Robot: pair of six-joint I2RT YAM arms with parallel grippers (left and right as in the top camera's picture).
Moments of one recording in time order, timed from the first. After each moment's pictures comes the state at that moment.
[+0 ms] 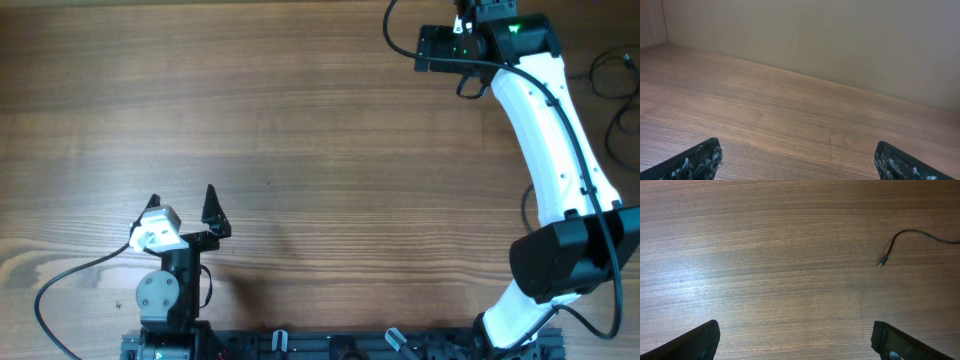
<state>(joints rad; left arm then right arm) -0.04 0.01 0.01 -0.06 -0.13 -0.22 0.19 1.87 1.88 -1.02 0.17 0.24</state>
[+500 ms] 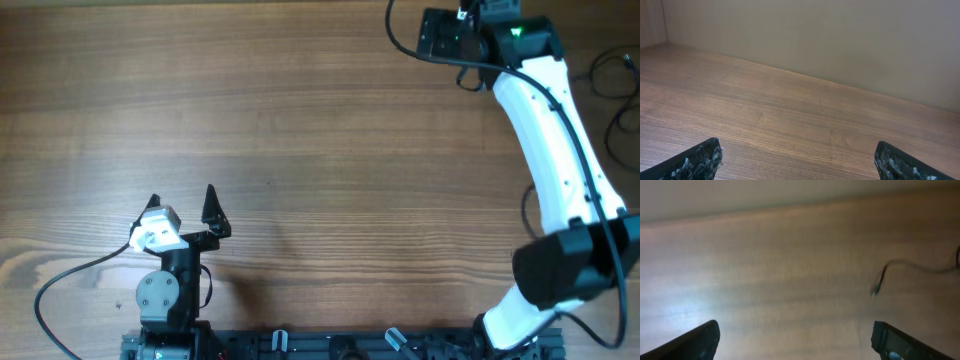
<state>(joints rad) -0.04 0.01 0.01 -0.06 -0.13 -0.22 0.19 1.82 1.83 -0.83 0.23 0.24</state>
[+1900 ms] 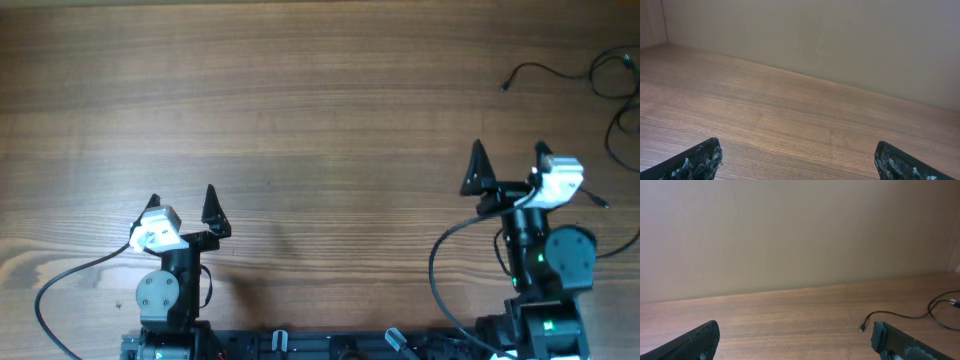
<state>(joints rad) -0.04 0.01 0.01 -0.06 -0.13 -0.22 0.05 0.42 0.36 0.05 0.03 0.14</state>
